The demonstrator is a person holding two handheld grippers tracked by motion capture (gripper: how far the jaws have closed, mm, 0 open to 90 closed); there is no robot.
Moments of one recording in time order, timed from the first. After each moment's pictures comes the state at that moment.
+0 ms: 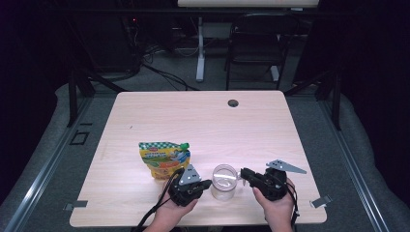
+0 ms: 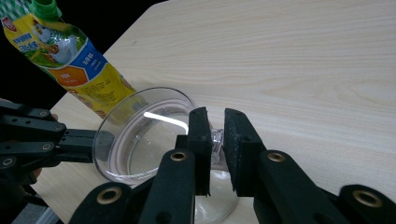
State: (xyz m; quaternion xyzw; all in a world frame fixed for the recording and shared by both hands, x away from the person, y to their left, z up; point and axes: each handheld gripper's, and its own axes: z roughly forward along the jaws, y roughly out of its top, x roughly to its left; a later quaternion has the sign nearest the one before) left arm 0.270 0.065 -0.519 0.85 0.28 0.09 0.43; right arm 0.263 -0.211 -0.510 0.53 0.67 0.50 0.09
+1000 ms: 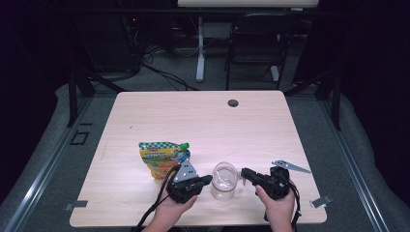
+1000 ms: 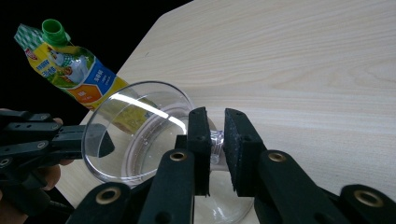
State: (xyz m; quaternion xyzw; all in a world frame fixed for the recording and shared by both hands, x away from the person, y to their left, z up) left arm 0.271 0.069 -0.506 0.83 0.29 0.09 0.48; right arm 0.267 -0.222 -0.517 0.56 0.64 0.53 0.04
